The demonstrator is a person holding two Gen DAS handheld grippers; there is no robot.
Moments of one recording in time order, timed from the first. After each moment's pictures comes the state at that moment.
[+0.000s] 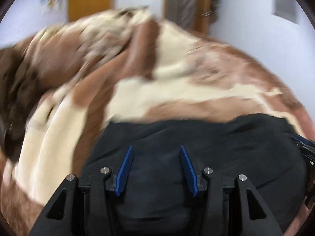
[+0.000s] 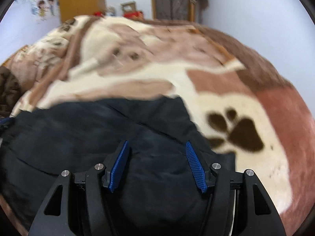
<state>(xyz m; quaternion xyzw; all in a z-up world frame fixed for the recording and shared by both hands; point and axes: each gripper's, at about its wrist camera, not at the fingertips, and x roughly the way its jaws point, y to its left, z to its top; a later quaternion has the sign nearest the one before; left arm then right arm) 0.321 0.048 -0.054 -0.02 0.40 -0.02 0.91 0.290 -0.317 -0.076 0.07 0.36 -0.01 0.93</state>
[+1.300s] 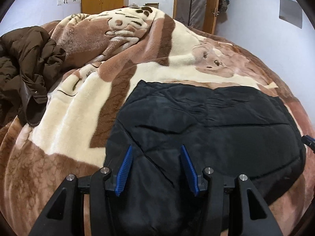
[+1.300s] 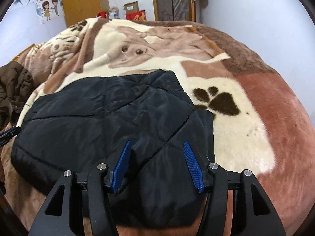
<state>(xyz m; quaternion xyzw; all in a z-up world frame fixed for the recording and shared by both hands) 0.214 0.063 -0.036 -0.03 0.41 -0.01 0.91 0.179 -0.307 -0.044 0.07 0.36 0.01 0.93</state>
